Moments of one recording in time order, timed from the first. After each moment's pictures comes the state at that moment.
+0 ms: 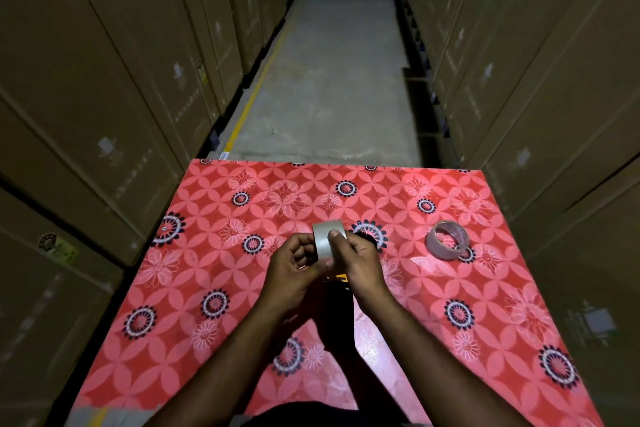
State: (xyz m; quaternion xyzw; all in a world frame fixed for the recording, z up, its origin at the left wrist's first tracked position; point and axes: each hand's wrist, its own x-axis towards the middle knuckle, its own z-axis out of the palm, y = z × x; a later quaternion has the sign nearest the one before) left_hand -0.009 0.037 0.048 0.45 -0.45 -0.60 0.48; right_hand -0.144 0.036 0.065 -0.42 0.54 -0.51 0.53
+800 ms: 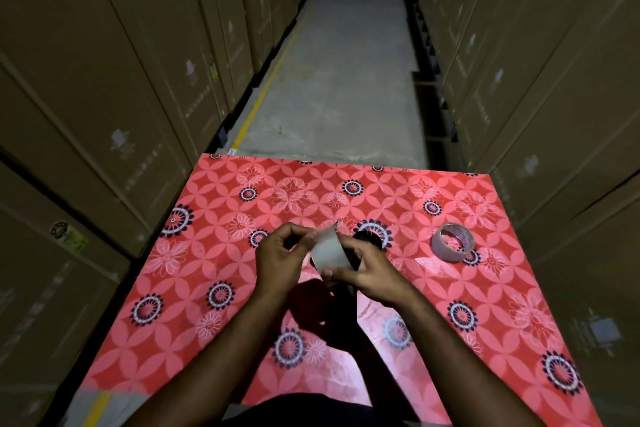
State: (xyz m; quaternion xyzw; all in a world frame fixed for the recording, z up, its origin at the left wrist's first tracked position) left_hand 0.003 0.030 0.061 0.56 -0.50 -0.43 0.51; right_hand -0.176 0.040 0.067 -0.60 0.47 -0.34 0.55
